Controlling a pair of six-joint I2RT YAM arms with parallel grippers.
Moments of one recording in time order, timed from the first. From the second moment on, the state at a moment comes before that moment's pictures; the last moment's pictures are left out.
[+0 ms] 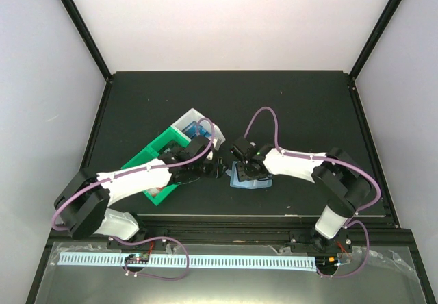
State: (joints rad) left arm -0.82 1.38 0.76 -0.21 0.10 -0.69; right arm 0.84 1.69 0.94 -0.55 0.13 0.63
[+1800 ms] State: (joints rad) left arm -0.76 1.18 0.87 -0.48 -0.13 -0.45; right arm 0.84 1.40 0.87 -0.55 0.17 0.72
